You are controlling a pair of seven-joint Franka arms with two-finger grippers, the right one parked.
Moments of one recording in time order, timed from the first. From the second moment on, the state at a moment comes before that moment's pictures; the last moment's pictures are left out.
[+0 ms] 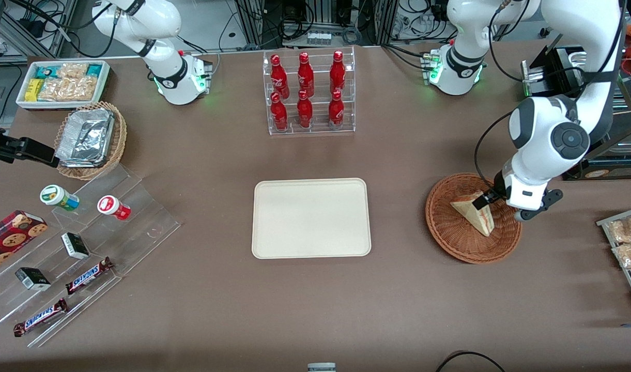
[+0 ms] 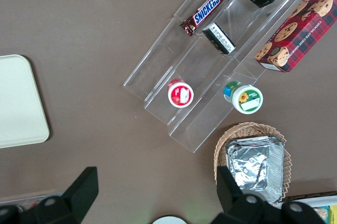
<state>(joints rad) 0.05 0.15 -0.13 -2.21 0.03 2.35 -0.66</state>
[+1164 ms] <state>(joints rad) 0.04 0.24 -0.13 -2.22 0.03 2.39 -0.73</state>
